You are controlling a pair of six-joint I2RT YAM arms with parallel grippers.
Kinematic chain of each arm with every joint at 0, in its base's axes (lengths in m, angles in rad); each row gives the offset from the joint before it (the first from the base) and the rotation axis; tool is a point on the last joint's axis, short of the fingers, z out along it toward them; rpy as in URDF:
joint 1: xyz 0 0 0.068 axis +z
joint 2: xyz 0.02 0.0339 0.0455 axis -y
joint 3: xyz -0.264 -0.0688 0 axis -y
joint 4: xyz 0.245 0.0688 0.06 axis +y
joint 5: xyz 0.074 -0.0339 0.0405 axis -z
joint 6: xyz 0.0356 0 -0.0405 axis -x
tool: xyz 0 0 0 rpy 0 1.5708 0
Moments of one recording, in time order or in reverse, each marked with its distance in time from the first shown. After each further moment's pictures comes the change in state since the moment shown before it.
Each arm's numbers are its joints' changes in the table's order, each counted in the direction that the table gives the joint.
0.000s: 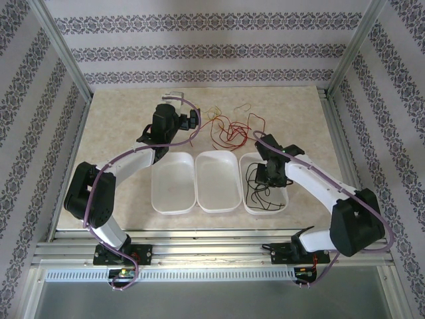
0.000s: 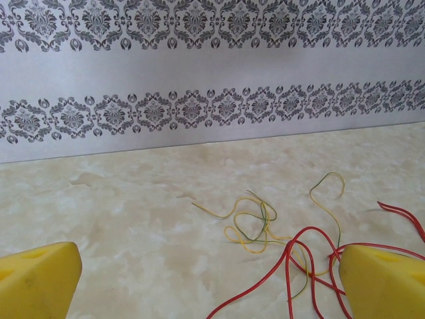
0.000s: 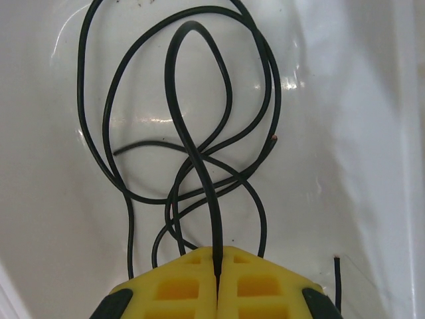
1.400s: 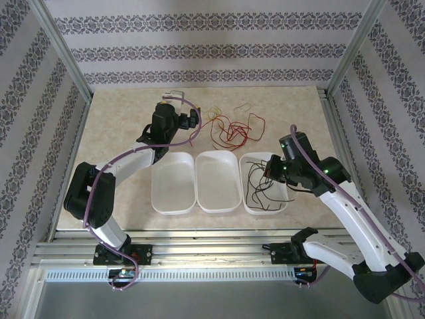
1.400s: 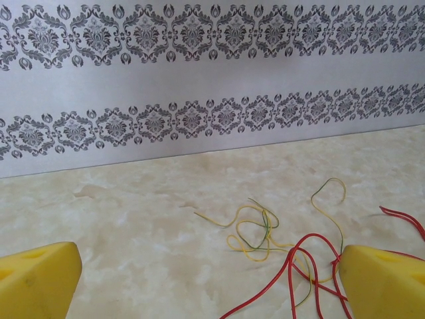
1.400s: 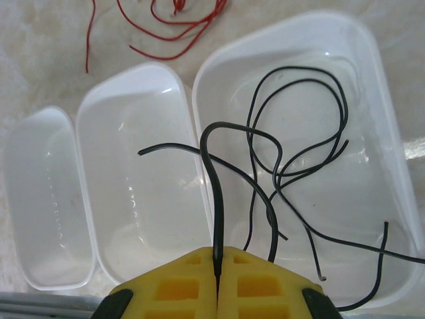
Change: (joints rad) left arm 0.000 0.002 0.000 -0.024 -0.001 -0.031; right arm 0.051 0.400 0.159 0.135 -0.096 -0.101
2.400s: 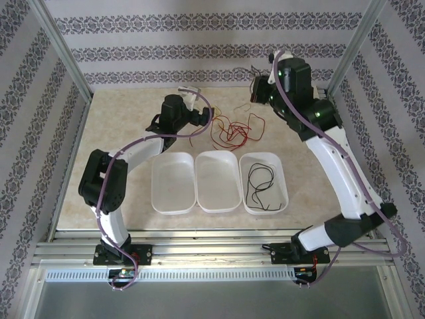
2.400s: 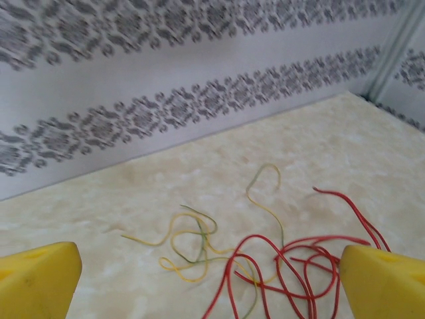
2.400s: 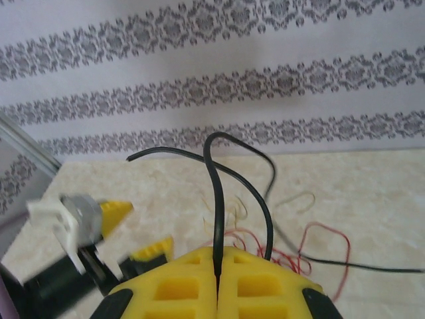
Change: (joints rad) left arm 0.000 -0.155 0.185 0.047 0.225 -0.071; right arm -0.023 -0.449 0.714 -0.285 0.197 0.409
